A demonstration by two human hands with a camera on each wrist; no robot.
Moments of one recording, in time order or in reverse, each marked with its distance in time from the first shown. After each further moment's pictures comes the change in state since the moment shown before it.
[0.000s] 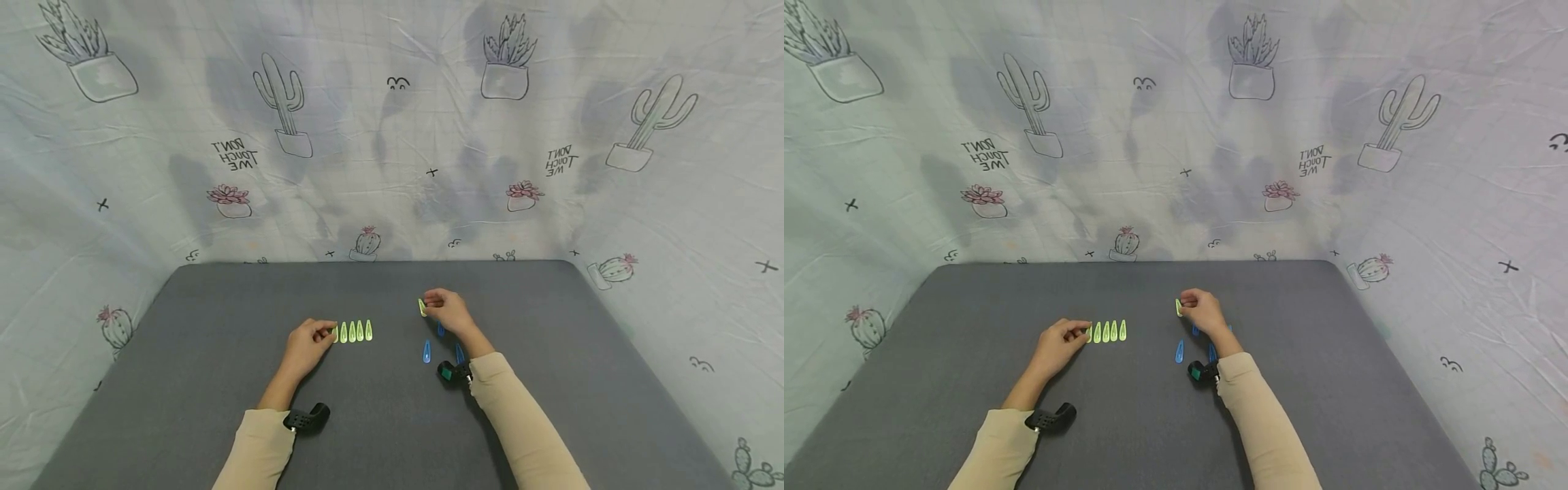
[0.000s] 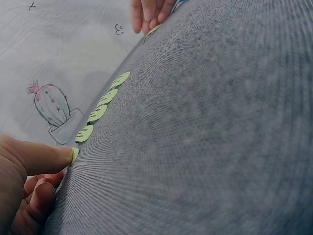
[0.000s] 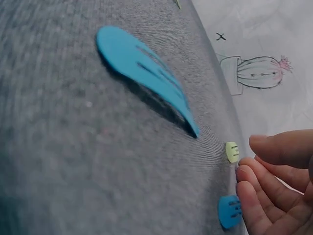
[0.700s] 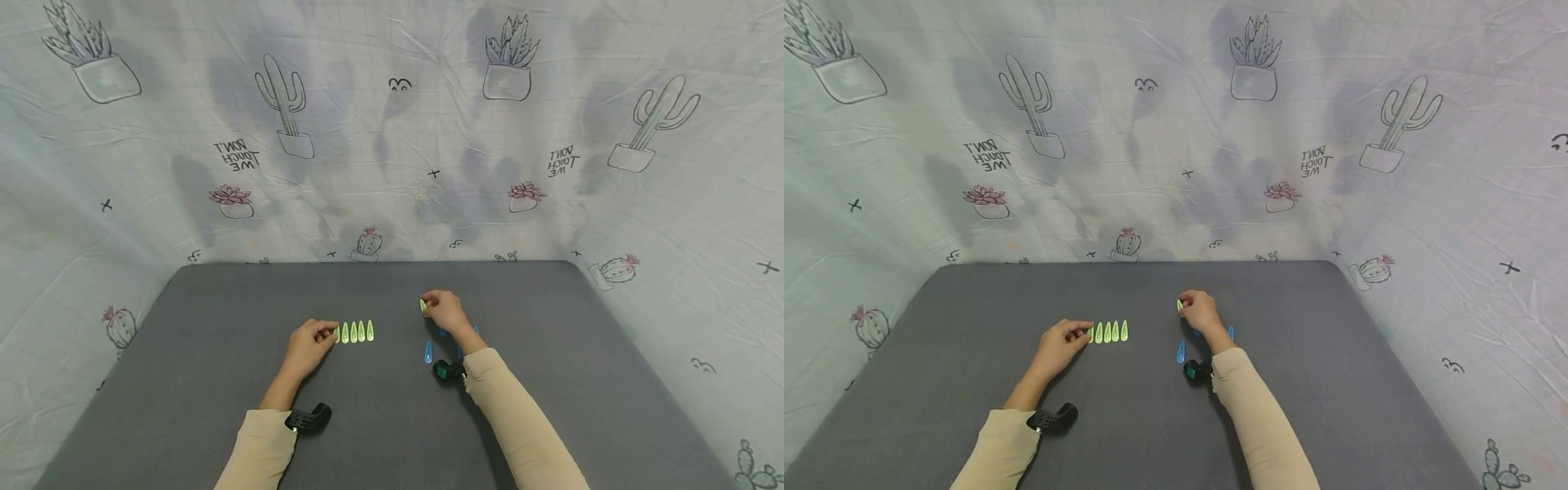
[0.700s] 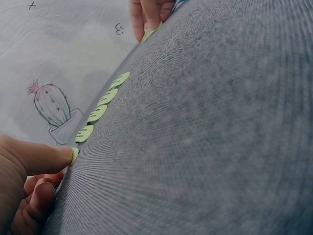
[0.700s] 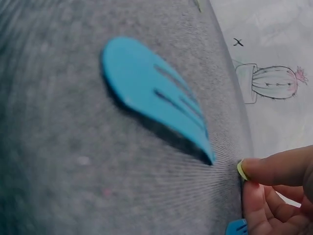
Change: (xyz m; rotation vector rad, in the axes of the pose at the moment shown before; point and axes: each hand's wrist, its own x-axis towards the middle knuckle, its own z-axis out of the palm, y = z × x) left_hand -0.001 0.002 -0.001 -0.004 0.005 -0.010; right_hand 0.009 -0.005 0.010 -0.098 0.008 0.081
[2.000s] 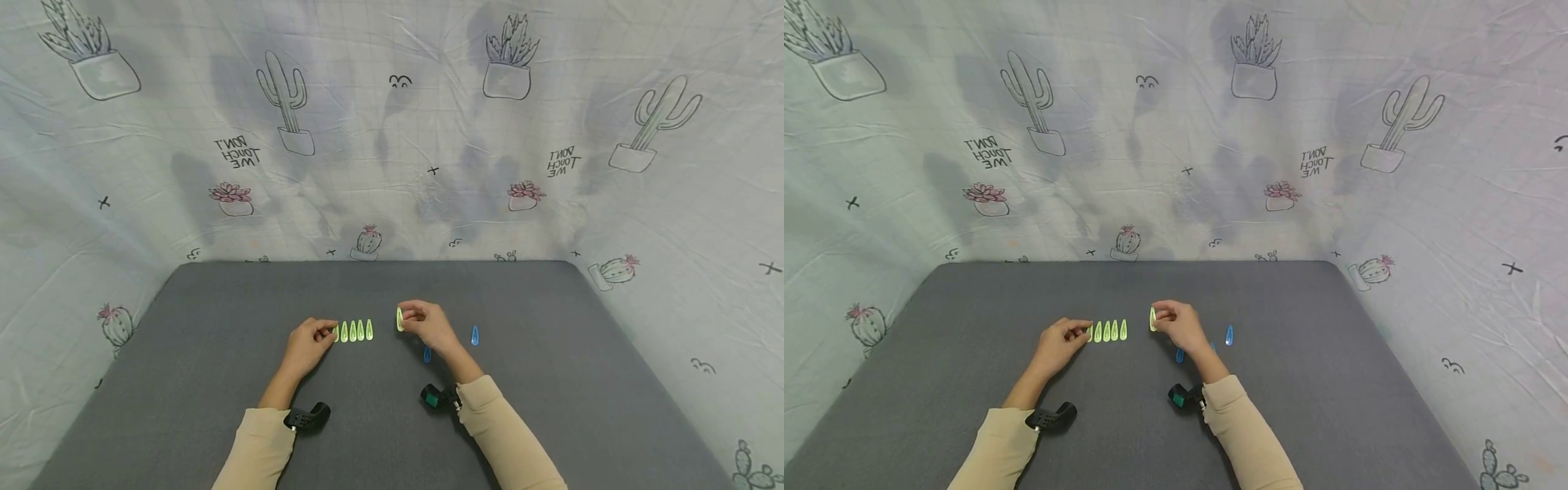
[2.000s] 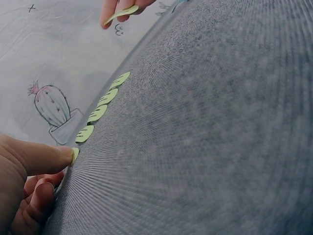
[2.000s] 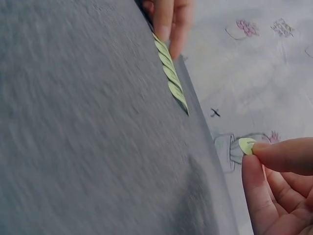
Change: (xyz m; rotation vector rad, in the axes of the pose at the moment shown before) left_hand 0.000 -0.004 0.004 0.018 0.027 0.039; right_hand -0.067 -0.053 0.007 0.306 -0.113 -0.154
